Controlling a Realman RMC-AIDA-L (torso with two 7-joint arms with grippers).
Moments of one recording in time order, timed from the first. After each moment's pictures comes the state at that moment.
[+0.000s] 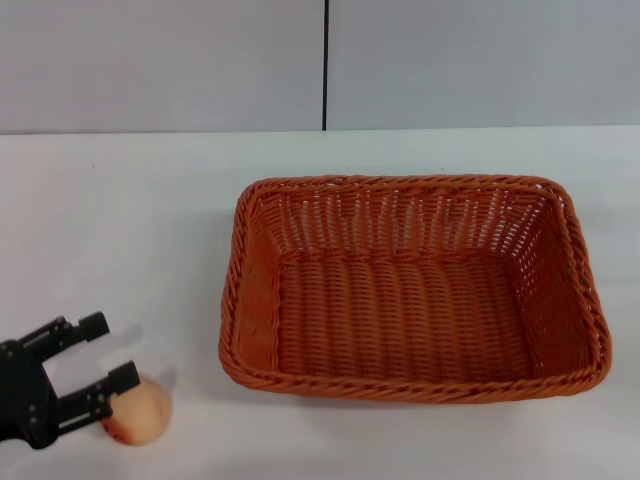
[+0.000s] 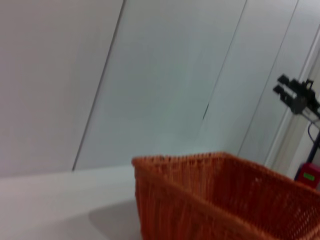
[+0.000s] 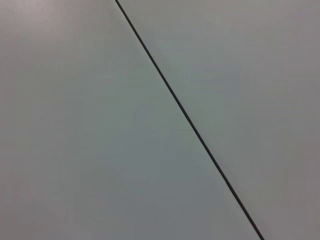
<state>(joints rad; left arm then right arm) -0.08 -1.93 -2.21 -0.39 1.53 -1.70 2.13 0.31 2.07 -0.37 -0.27 -1.03 -1.58 1.00</state>
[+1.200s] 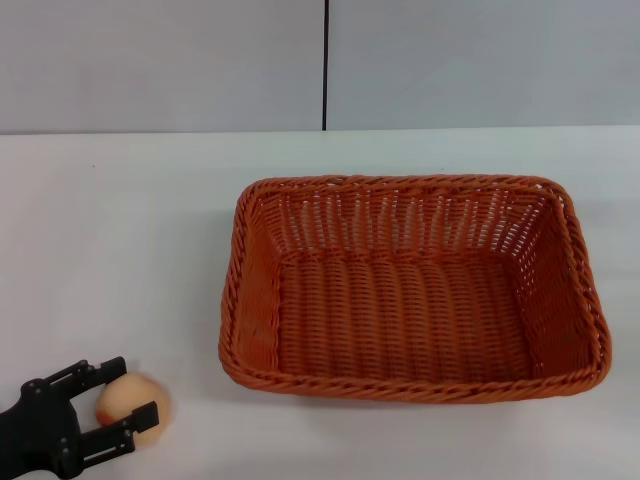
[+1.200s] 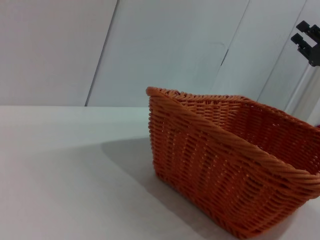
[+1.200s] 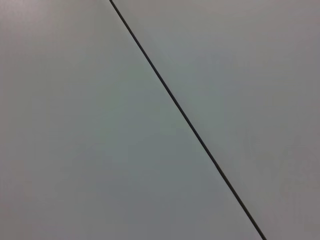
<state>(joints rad) -0.07 -1.95 -2.21 -0.38 1.63 -1.58 2.12 0.33 2.07 -0.36 -0.23 -1.03 -1.54 0.99</state>
